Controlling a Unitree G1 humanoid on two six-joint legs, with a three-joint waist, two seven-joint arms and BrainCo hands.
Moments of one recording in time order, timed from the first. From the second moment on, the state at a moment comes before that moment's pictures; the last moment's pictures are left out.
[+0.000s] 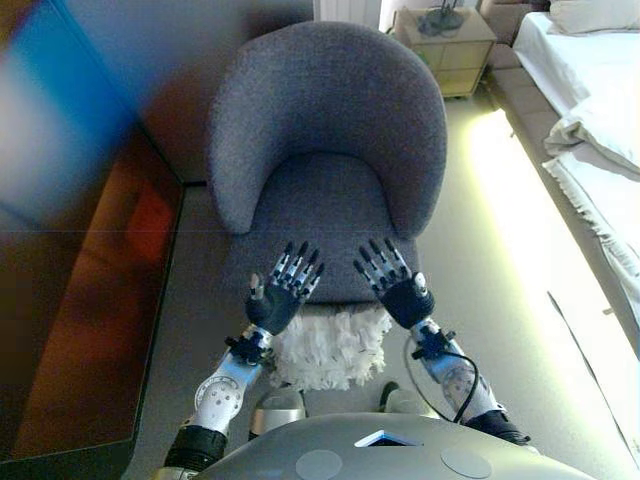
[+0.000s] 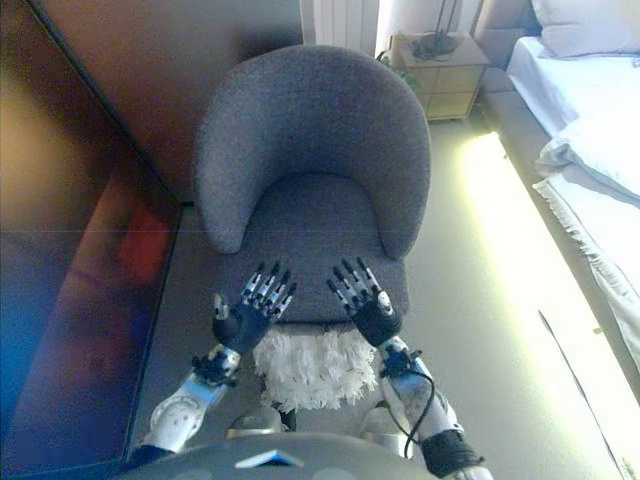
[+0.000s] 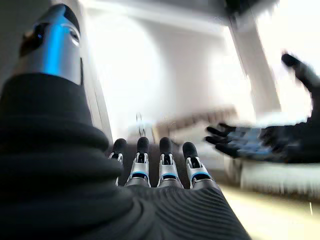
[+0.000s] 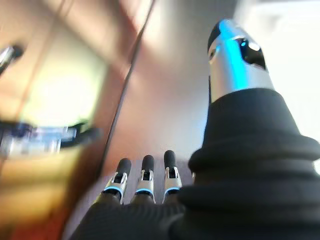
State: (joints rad) left arm 0.23 0.15 -0.18 0.20 -1.33 0.23 -0.70; right arm 0.16 -0.14 0.22 0.29 1.35 0.13 0.71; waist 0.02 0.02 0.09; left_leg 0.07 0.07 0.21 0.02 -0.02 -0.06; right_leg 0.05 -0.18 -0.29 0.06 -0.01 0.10
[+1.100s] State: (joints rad) left arm 0.14 0.31 -0.12 0.28 -0.70 -0.10 -0.09; right arm 0.06 -0.27 0.20 0.43 0.75 -0.14 0.13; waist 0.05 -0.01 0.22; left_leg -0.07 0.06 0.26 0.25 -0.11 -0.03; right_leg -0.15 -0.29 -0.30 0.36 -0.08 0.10
